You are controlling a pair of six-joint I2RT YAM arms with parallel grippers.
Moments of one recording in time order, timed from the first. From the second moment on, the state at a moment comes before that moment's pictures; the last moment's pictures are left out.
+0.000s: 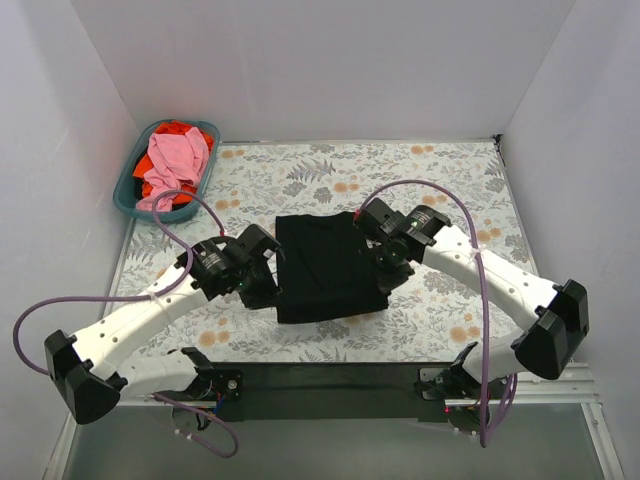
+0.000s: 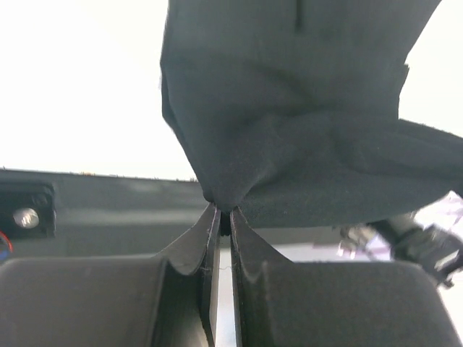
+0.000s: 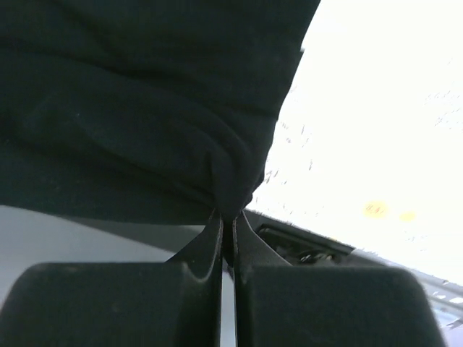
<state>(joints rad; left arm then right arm) -0.85 1.11 1.07 -1.12 -0.07 -1.20 0.85 1.39 1.28 -1.22 0.02 0.42</state>
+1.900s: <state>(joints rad) -0.36 1.75 1.26 -0.48 -0.03 -0.70 0.55 2.08 1.85 -1.02 0.11 0.16</state>
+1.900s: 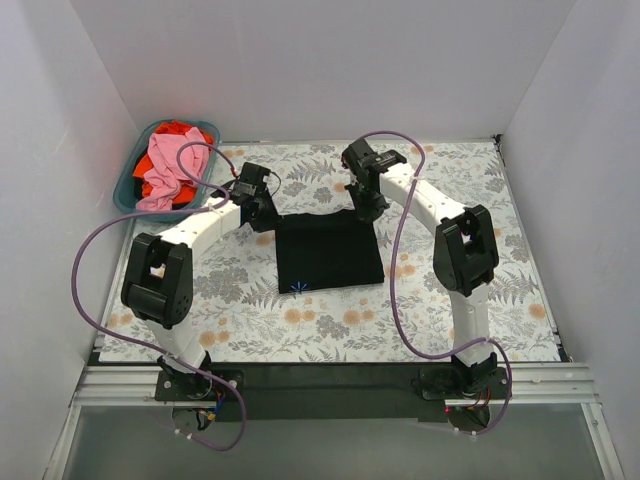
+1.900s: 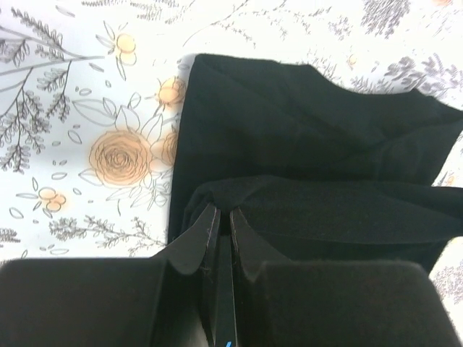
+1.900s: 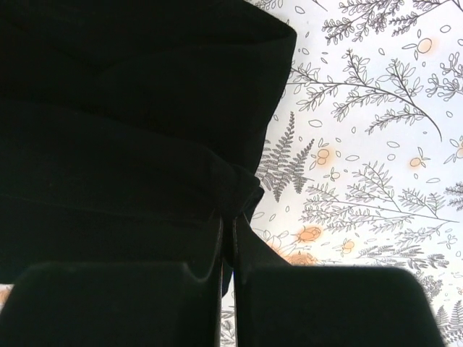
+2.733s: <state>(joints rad) -0.36 1.82 1.15 -0.24 -0.12 -0.69 0.52 2.08 1.67 -0.73 0.14 0.12</state>
